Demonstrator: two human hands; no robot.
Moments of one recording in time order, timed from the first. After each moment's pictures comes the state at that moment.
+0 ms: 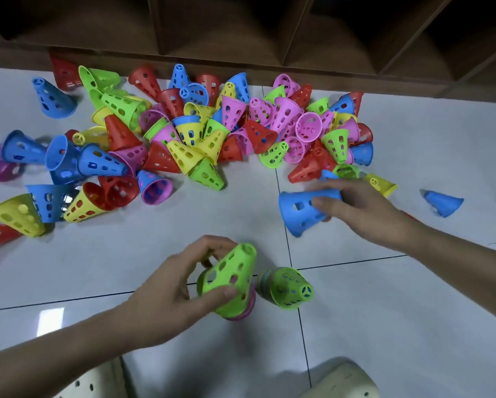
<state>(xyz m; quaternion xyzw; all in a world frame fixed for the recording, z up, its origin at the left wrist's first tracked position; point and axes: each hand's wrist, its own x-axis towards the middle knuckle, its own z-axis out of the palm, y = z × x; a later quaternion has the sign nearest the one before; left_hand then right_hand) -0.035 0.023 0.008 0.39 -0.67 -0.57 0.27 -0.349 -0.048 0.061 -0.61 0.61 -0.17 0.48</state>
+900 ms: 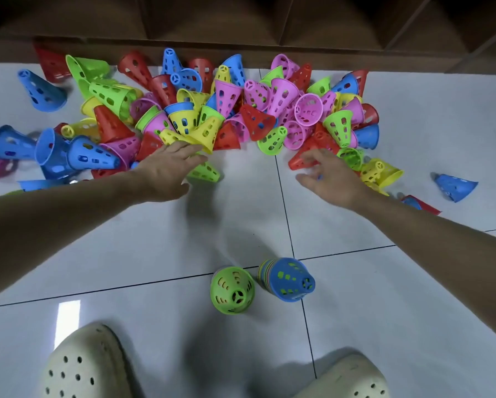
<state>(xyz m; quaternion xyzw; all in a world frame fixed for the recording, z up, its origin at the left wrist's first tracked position) -0.024 -0.166 -0.096 0.42 -0.89 -0.12 -0.12 -0.378 -0.106 -0.051 -0.67 0.67 -0.13 0.29</state>
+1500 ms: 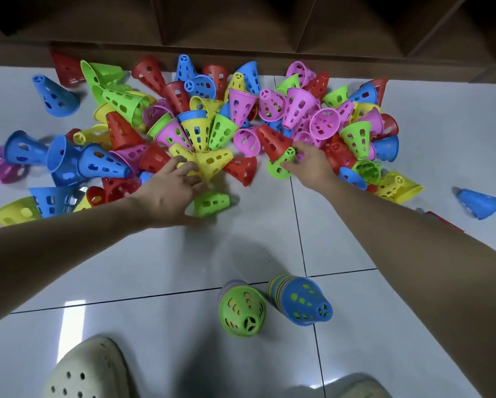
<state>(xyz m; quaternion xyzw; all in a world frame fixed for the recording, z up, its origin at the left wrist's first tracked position) -0.007 -0.149 -0.109 0.34 -0.94 0.05 -0.09 -0.346 -0.195 -0.128 -0.60 0.71 -0.18 0.32</state>
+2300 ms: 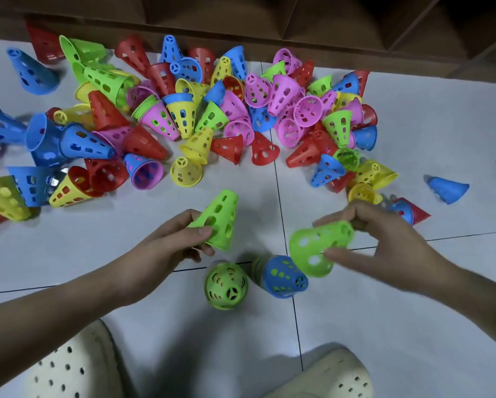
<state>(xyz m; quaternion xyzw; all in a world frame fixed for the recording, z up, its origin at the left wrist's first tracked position) -0.037 -0.007 -0.028 0.43 -0.37 -0.79 0.23 -0.371 0.013 0.068 -0.65 0.60 -0.14 0.45</state>
